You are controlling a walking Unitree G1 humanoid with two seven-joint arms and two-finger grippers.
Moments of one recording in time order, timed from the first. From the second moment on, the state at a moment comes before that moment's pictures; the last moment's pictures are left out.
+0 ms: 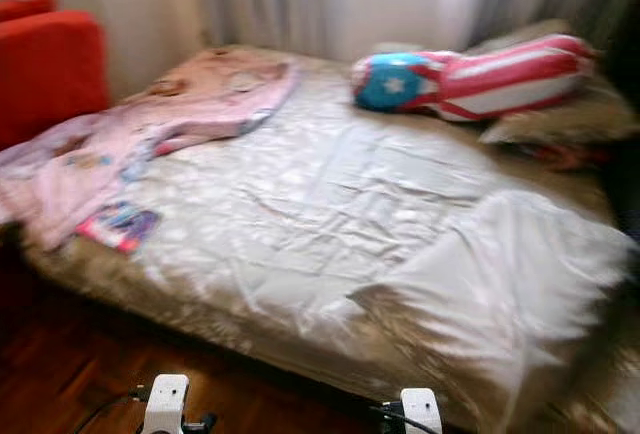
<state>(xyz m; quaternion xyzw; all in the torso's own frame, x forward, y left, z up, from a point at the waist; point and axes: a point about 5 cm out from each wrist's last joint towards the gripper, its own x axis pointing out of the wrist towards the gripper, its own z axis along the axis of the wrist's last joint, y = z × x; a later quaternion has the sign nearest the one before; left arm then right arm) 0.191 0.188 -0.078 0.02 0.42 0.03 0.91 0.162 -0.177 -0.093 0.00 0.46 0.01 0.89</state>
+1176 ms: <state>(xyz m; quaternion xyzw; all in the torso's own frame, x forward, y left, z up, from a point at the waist) 0.195 0.188 -0.076 0.03 0.42 0.03 0.91 0.162 -0.173 -0.093 0.00 0.46 0.03 0.89</state>
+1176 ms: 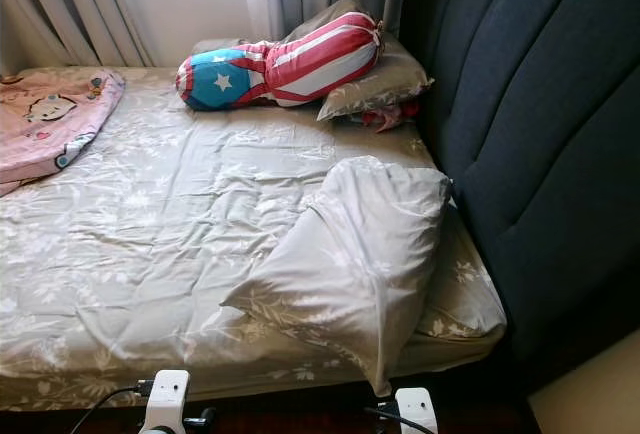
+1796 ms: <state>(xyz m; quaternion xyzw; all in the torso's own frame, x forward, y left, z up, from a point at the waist) 0.194 0.188 -0.077 0.02 0.42 0.03 0.91 0.162 -0.175 -0.093 -0.01 0.47 0.03 0.88</state>
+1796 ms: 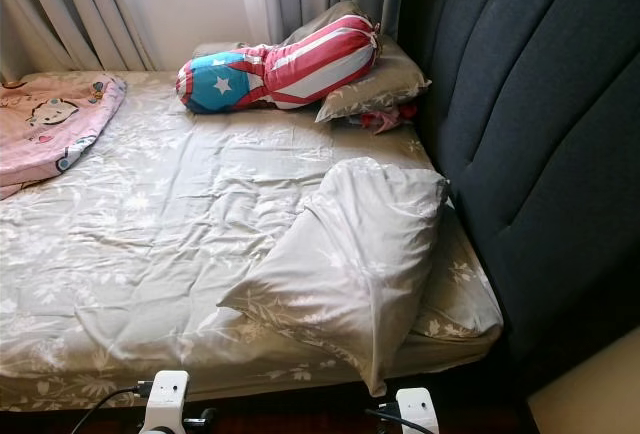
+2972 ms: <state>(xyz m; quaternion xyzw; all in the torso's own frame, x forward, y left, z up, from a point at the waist) 0.190 0.195 -0.078 0.03 0.42 0.03 0.91 0.165 -0.166 -0.093 -0.01 0.46 0.04 0.89</state>
